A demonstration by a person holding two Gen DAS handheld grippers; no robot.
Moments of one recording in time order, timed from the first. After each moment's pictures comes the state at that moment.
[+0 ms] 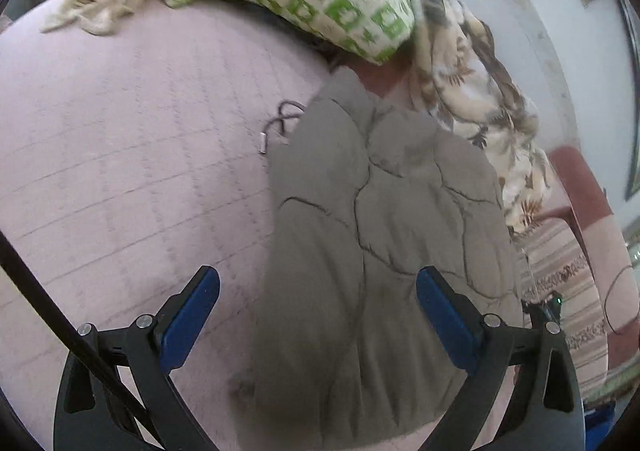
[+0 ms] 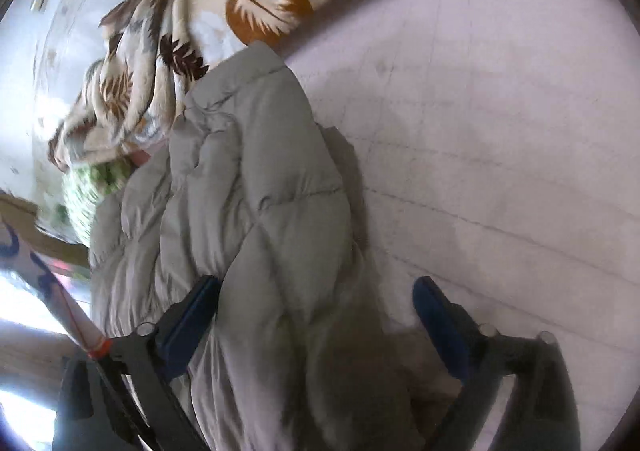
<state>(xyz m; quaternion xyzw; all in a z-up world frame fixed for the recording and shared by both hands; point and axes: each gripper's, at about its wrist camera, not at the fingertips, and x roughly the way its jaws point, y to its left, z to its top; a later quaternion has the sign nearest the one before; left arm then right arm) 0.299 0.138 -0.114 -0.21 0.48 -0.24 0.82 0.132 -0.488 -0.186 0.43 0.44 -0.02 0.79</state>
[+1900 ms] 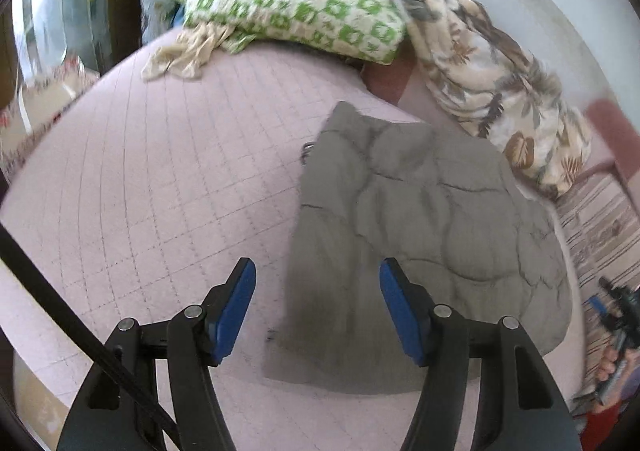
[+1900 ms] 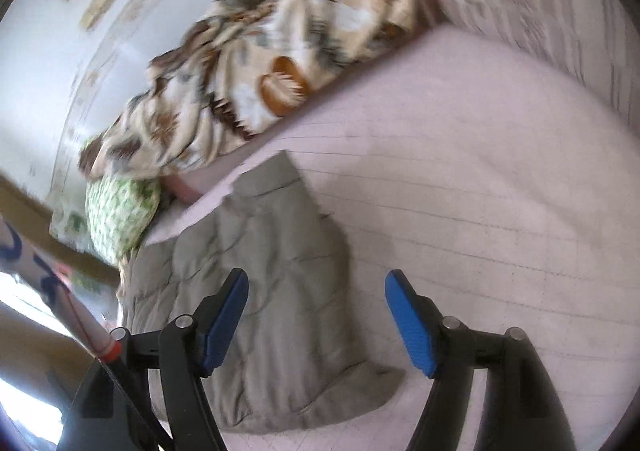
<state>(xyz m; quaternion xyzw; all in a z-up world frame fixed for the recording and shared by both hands) 0.155 0.148 -0.013 -0.08 0.47 -0.13 0.87 -0.019 -0.467 -0.064 0.36 0.37 -0.08 0.85</state>
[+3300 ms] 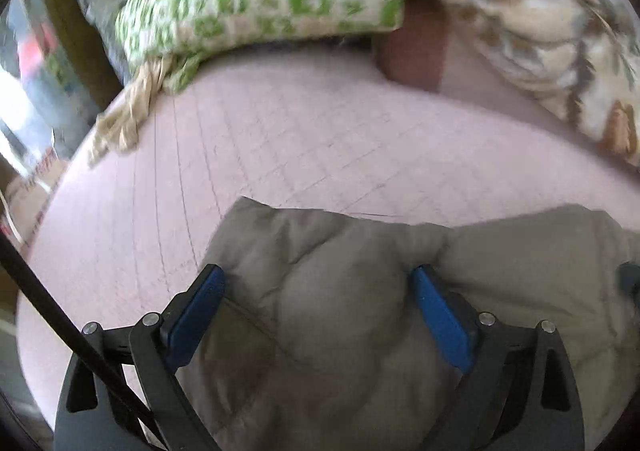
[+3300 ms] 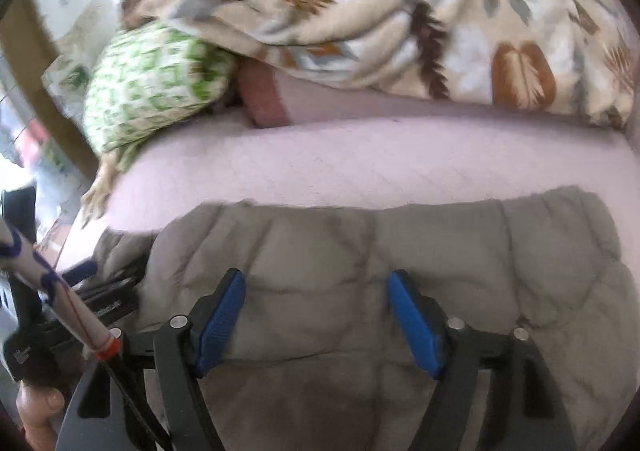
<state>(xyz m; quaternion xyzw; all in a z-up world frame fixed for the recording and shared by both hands) 0.339 0.015 -0.096 0.05 0.49 -0.03 0.87 0.230 -0.257 -0.094 0.17 0.43 -0.01 0.88</state>
